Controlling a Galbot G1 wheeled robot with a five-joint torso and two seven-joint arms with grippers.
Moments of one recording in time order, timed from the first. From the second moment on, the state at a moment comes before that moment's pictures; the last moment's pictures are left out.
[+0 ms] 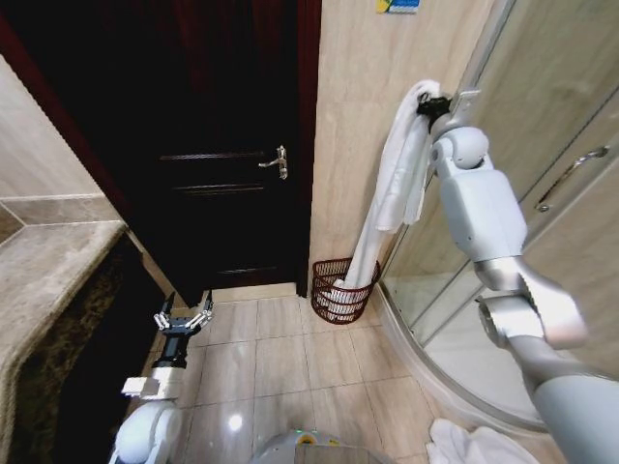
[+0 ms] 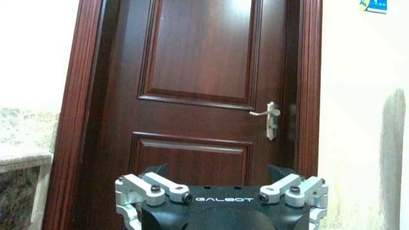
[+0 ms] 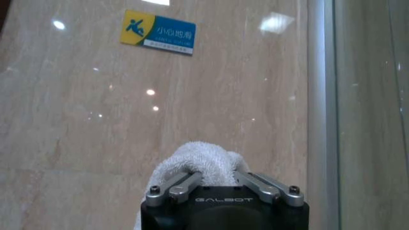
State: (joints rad) left arm 1.69 -1.36 -0.79 -2.03 -0.43 -0.37 0.12; right arm 0.11 1.16 0.12 1.13 0.48 -0.26 0.17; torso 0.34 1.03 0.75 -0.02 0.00
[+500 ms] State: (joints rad) left arm 1.70 -1.35 -0.80 -2.03 -0.44 -0.38 0.13; right arm 0.08 1.16 0.14 1.11 0.47 -0.26 0.16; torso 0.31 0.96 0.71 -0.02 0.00
